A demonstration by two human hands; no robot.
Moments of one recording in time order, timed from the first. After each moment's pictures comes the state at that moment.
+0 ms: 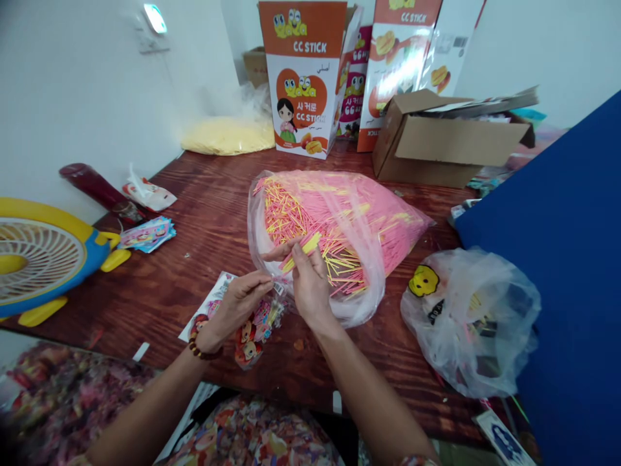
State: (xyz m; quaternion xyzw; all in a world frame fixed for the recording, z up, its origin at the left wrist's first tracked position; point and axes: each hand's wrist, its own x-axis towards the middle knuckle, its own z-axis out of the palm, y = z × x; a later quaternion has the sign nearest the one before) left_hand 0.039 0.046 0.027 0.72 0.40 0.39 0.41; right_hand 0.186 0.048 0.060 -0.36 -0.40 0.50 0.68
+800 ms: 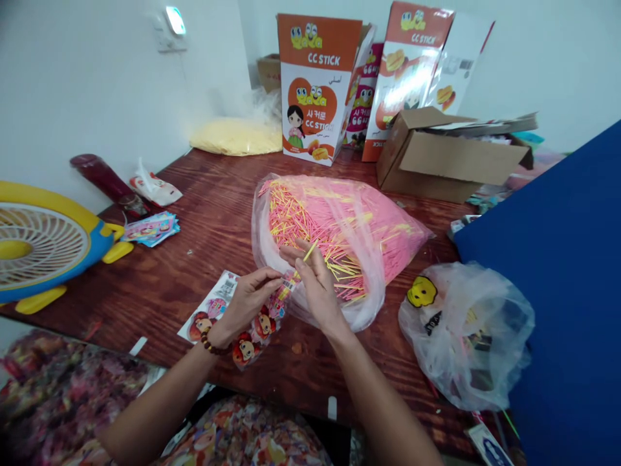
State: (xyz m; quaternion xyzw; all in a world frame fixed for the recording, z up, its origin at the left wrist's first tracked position) left_hand 0.054 0.049 0.024 0.64 0.41 0.45 0.47; right_hand 0.209 0.041 0.054 -0.38 -0.47 0.54 0.59
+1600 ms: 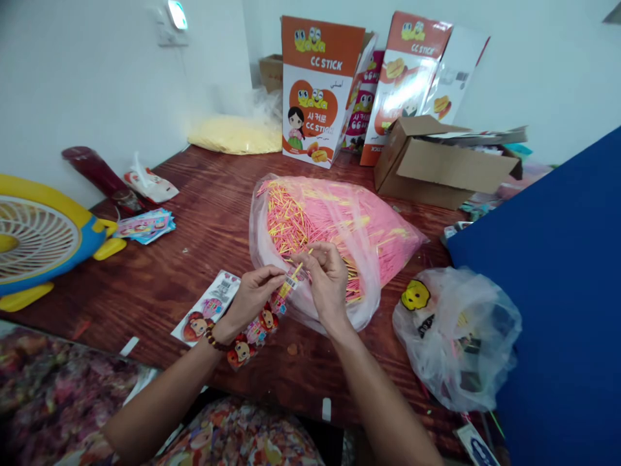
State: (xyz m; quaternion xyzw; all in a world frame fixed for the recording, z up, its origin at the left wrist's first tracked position) left_hand 0.067 0.054 0.025 0.59 0.40 0.48 0.50; right_hand 0.214 0.052 0.066 -0.44 -0.44 0.41 0.67
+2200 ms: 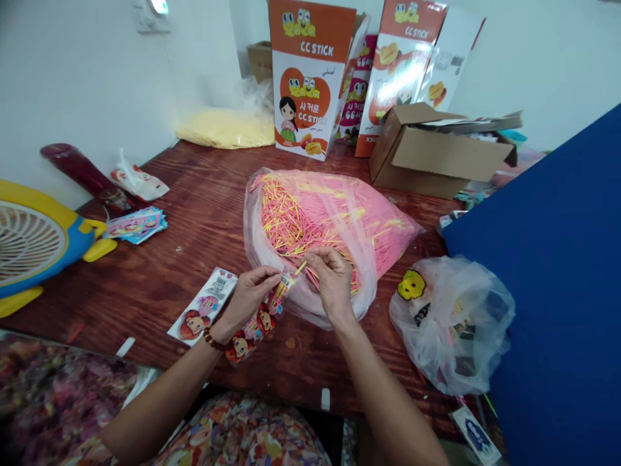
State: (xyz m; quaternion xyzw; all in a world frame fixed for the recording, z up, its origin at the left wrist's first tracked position) left_hand 0.068 0.050 0.009 0.55 0.42 0.46 0.56; right_hand 0.234 0.049 0.047 -0.49 -0.42 0.41 0.65
